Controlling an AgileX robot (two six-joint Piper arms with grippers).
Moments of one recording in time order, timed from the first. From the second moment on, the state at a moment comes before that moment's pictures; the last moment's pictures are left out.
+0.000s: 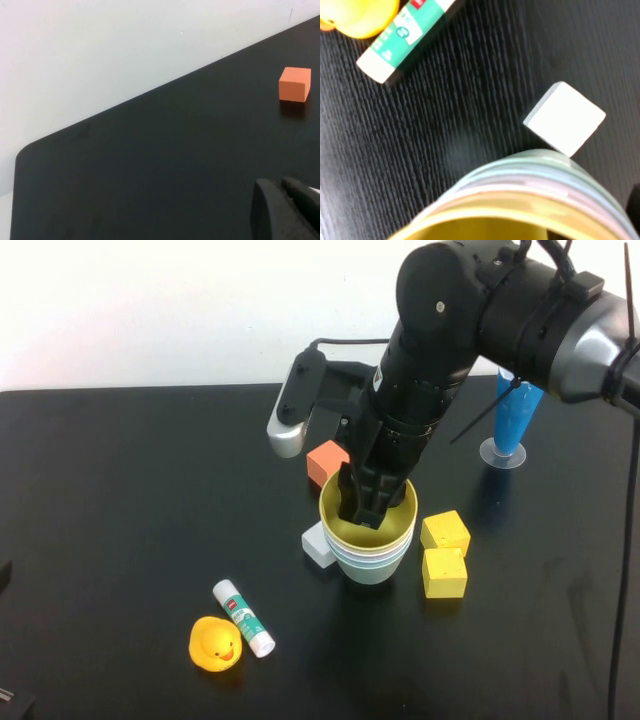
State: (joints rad) right arm 0.64 2.07 -1.98 0.17 1.29 -0.75; left arm -0.53 0.45 -0.49 0.64 0.47 -0.45
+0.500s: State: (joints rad) right arm 0.64 2.07 -1.98 0.17 1.29 -0.68; left arm -0.53 0.45 -0.49 0.64 0.47 -0.46
